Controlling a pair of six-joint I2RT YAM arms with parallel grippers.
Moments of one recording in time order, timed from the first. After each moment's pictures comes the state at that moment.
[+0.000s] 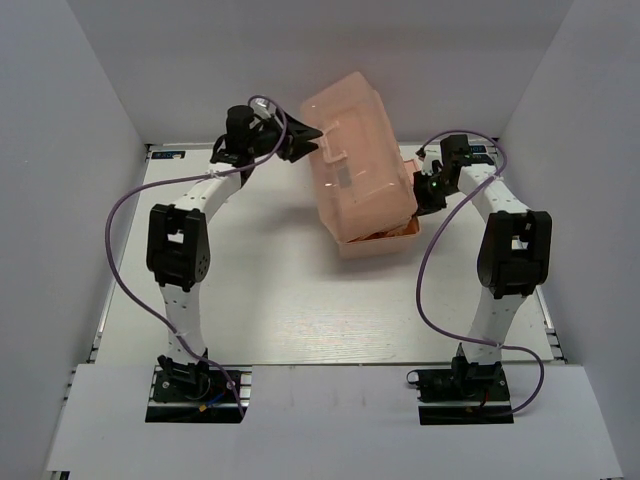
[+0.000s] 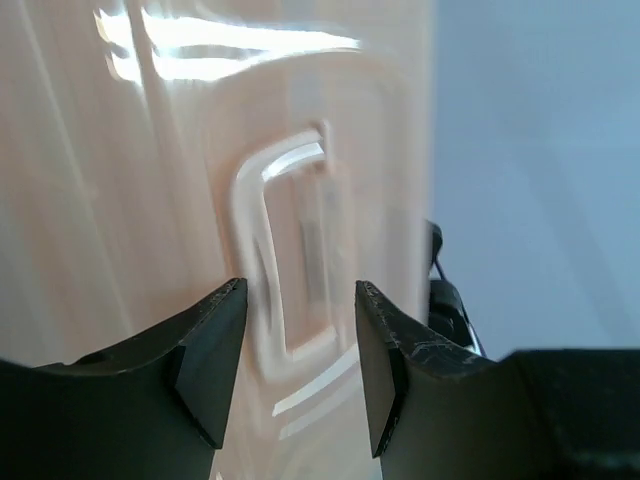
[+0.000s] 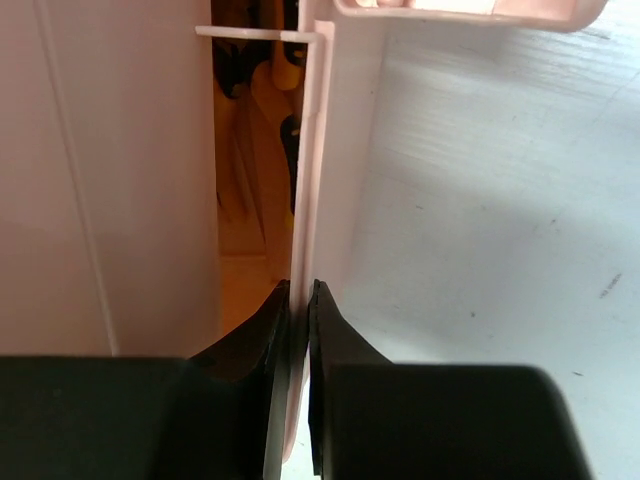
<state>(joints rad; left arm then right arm) -0.23 2.07 1.72 0.14 0.70 -1.22 0.09 1.94 1.59 -0.81 -0.43 -0.04</state>
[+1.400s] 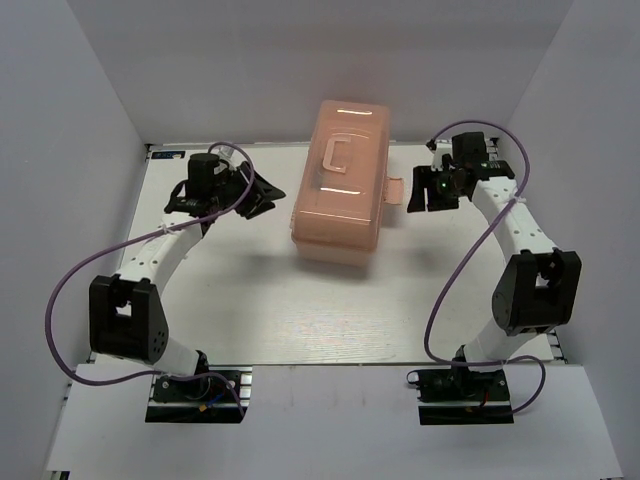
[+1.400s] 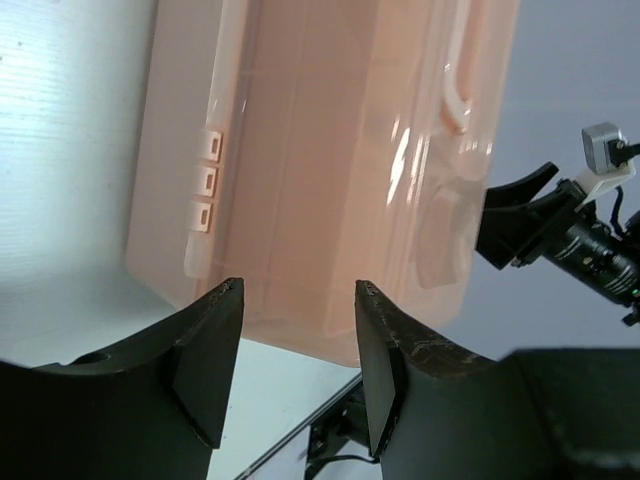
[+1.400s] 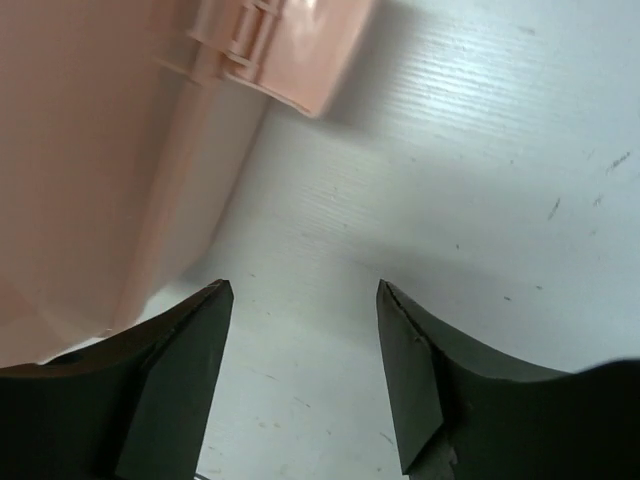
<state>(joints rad) -0.18 1.48 1.14 -0.20 0.53 -0.87 0.12 1.64 1.46 -0.78 -0.34 -0.02</state>
